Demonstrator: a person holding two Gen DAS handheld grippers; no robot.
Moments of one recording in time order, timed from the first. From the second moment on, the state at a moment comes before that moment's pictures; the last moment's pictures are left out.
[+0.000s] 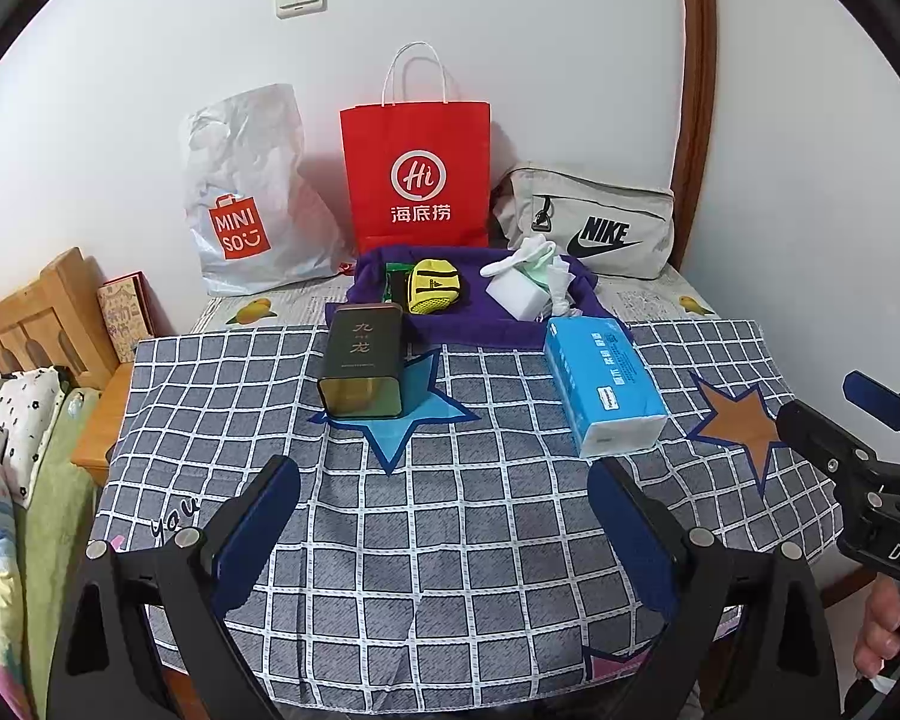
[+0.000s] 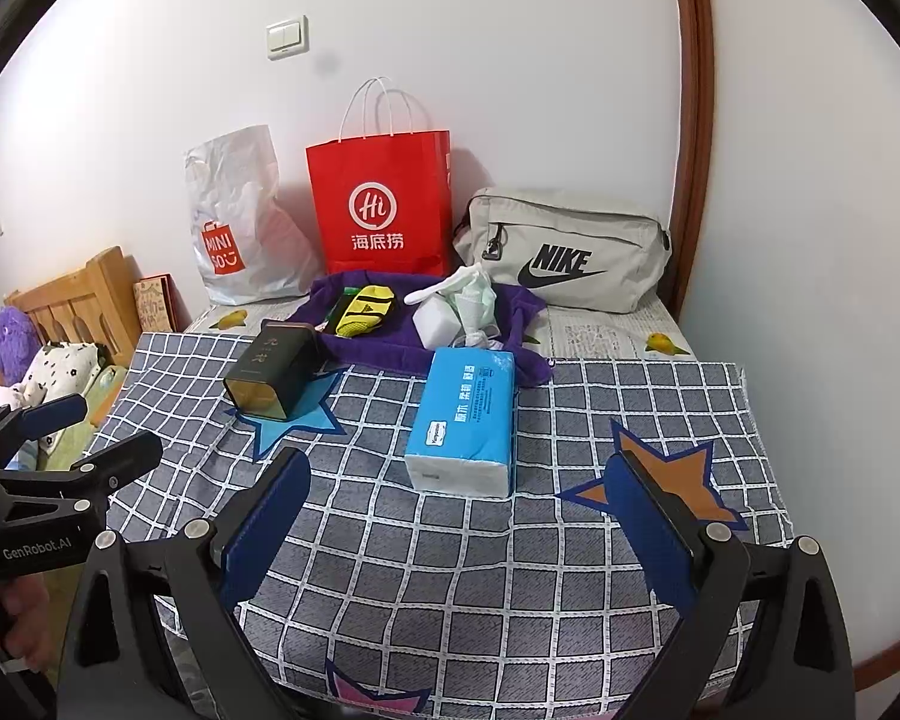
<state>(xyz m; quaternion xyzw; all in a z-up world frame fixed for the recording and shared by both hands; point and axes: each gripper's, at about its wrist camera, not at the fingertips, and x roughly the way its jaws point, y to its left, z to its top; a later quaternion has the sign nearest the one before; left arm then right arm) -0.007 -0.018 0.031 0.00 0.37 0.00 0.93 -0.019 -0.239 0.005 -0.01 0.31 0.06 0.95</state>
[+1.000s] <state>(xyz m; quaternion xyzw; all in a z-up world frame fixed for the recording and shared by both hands) -0.006 -0.016 0.032 0.00 0.37 0.00 0.93 -0.016 -0.237 0.005 -0.01 0.31 0.07 0.95</state>
